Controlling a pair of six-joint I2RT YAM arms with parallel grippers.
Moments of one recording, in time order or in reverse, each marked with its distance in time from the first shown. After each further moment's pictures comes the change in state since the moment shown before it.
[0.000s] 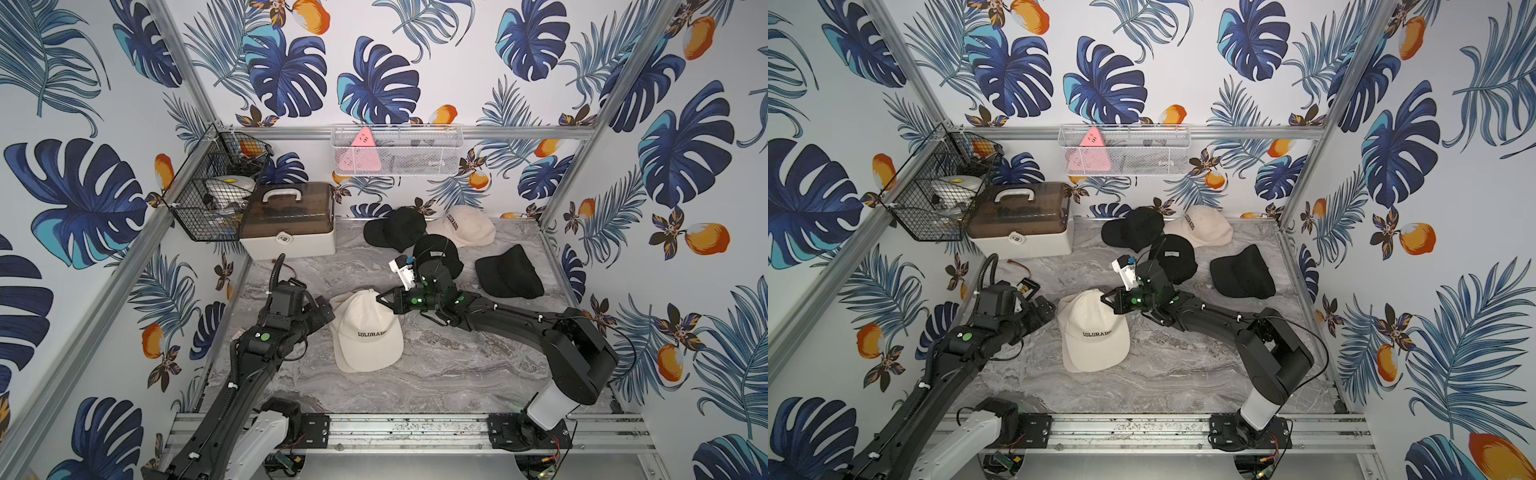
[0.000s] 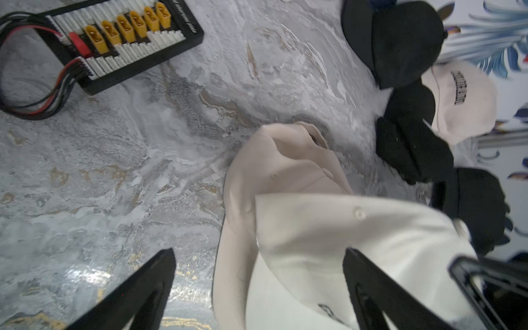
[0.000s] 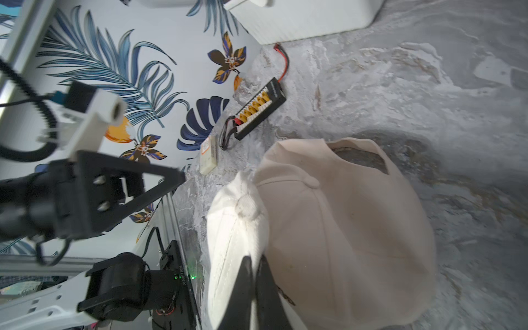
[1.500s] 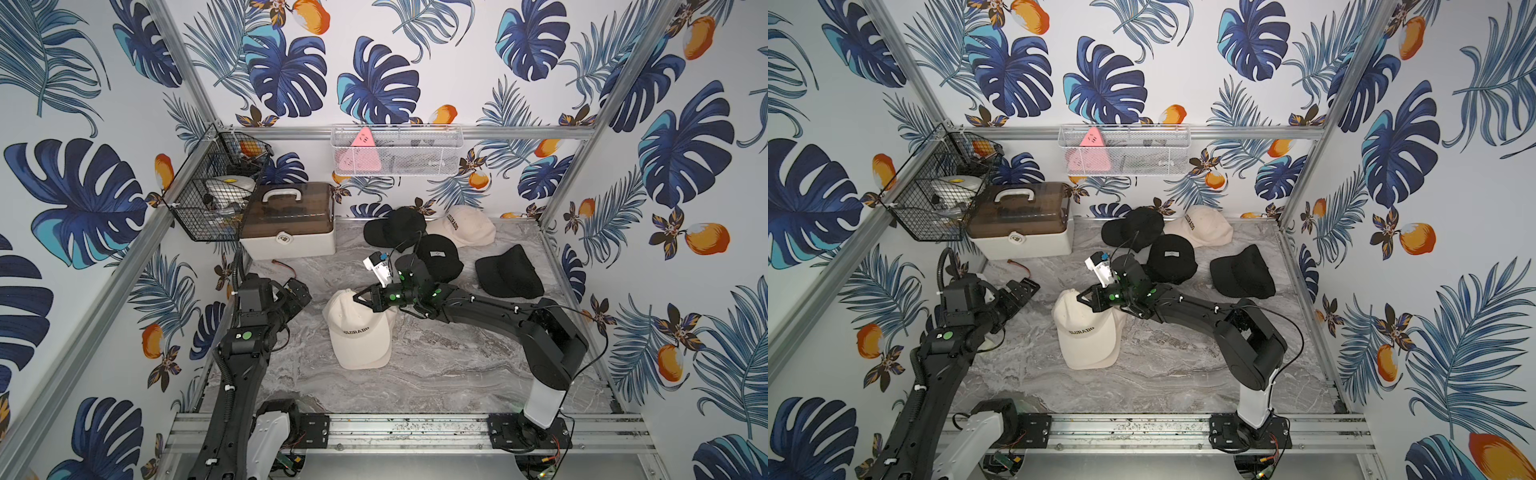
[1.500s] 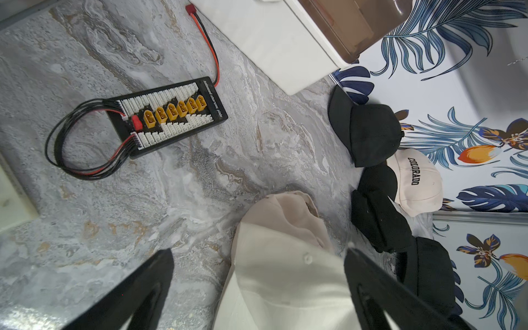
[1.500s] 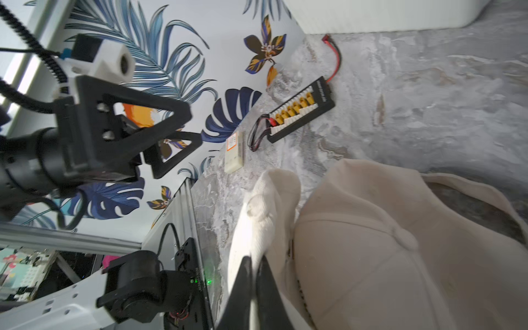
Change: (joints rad) left arm 0.236 -0.015 0.053 0.072 0.092 0.072; right arm 0.068 0.169 0.193 -0.021 -0.018 -0.026
